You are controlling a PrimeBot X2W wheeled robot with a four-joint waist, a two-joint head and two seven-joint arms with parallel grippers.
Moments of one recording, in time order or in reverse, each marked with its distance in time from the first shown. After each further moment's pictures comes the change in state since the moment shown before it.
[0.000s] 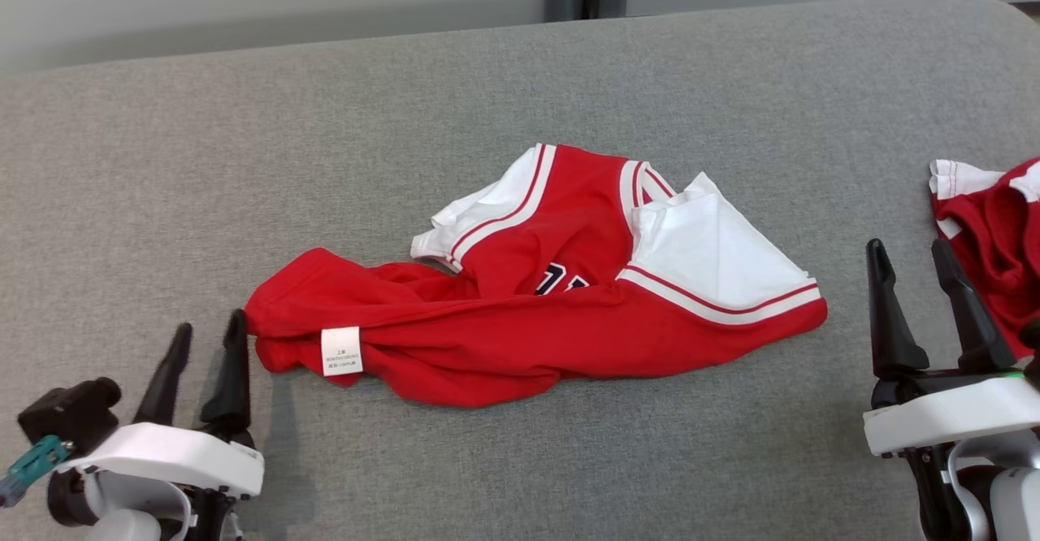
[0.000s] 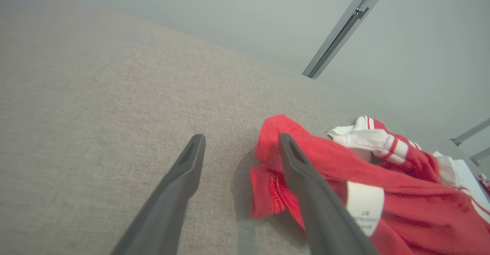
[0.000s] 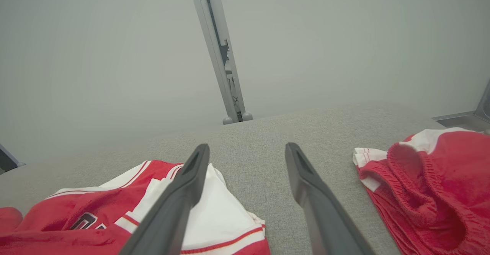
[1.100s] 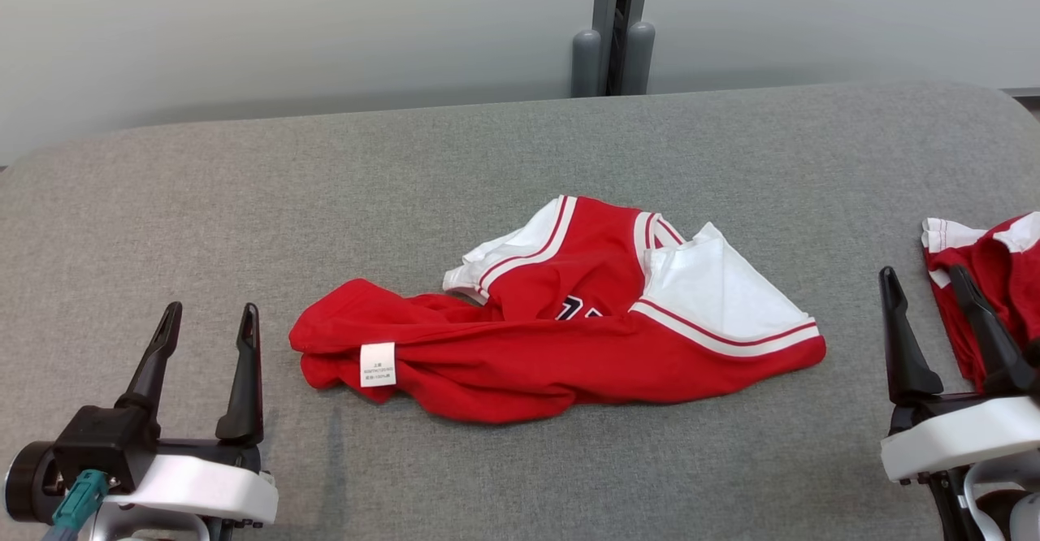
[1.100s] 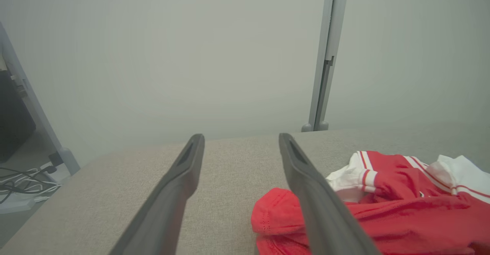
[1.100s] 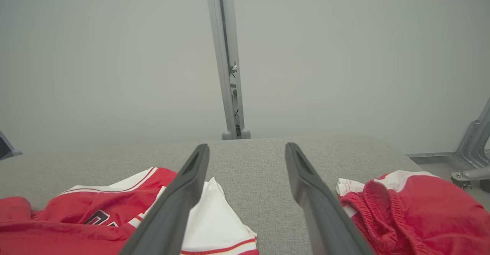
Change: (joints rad) left arm 0.102 0.052 0.000 -0.284 0.388 0.162 -0.028; right arm 0.062 -0.020 -0.031 -0.055 -0.103 0.000 0.062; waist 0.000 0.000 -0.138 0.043
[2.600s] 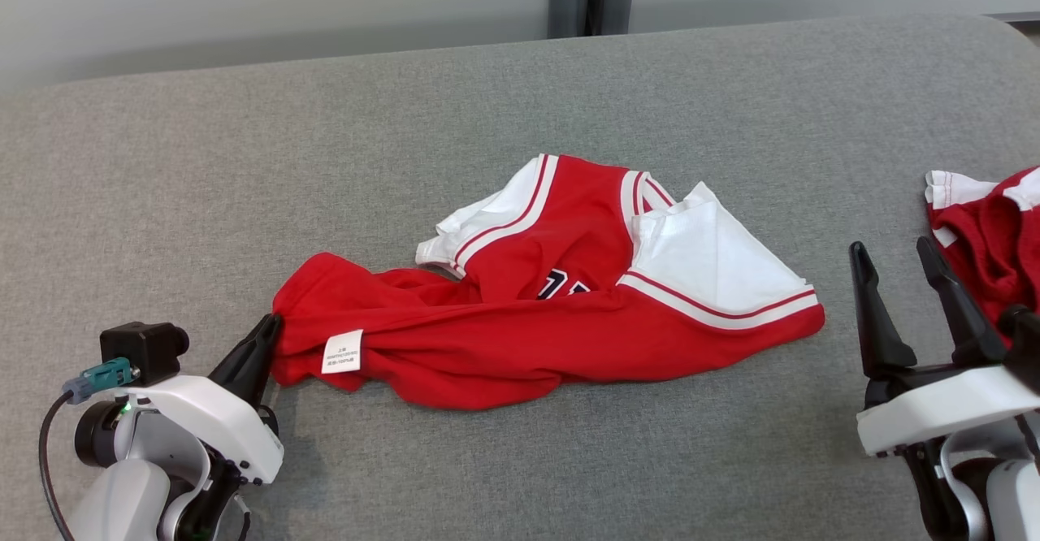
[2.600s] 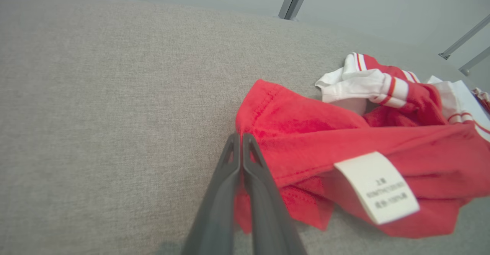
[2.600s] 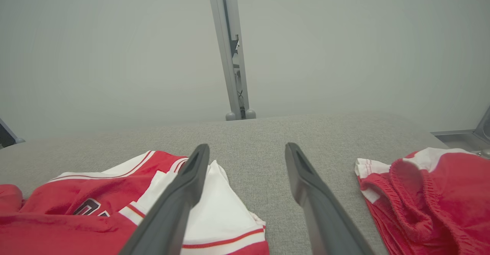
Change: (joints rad) left arm -0.269 -0.017 -0.091 0.482 -0.291 -0.331 0.206; right arm -0.067 -0.006 0.055 0.043 0.041 0.000 -0.007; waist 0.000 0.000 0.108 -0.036
